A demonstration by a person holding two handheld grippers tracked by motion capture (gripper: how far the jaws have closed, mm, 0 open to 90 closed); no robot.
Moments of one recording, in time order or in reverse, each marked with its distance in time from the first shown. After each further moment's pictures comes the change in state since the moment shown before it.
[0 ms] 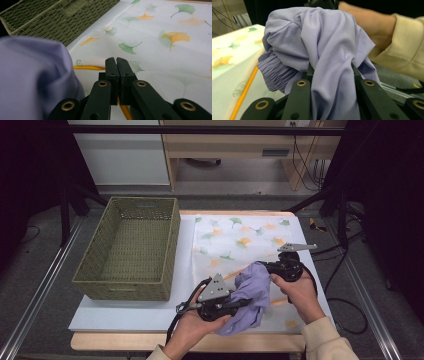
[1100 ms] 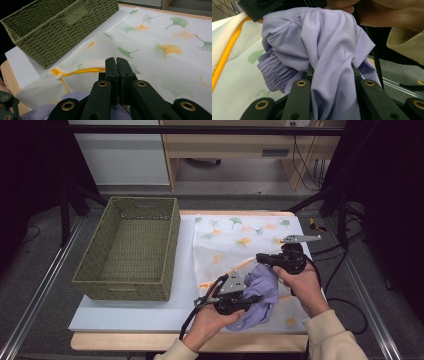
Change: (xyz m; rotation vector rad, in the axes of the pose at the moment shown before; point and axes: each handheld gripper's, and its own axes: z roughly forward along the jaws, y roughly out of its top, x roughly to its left) left arm 0.010 -0.003 0.049 0.061 0.019 -0.039; right arm 0.000 0.023 -0.011 -0.014 -0.007 -0.021
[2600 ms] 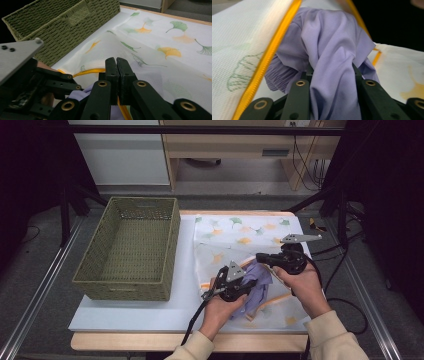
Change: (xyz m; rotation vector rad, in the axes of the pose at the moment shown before) left arm 0.038 -0.016 0.040 -0.005 0.228 -0.102; right arm 0.009 0.005 -0.005 -0.002 -0.011 -0.032
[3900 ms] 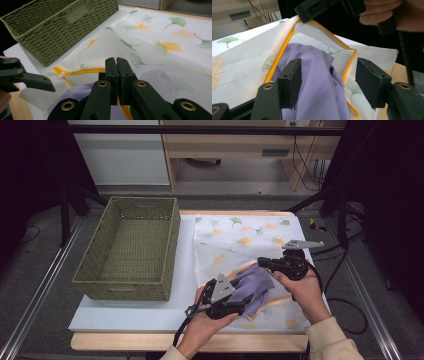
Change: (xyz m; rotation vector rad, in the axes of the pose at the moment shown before) left arm -0.024 -0.007 -0.073 -0.086 -0.027 0.095; right arm -0.001 -0.017 -0.001 -0.020 -0.007 0.014
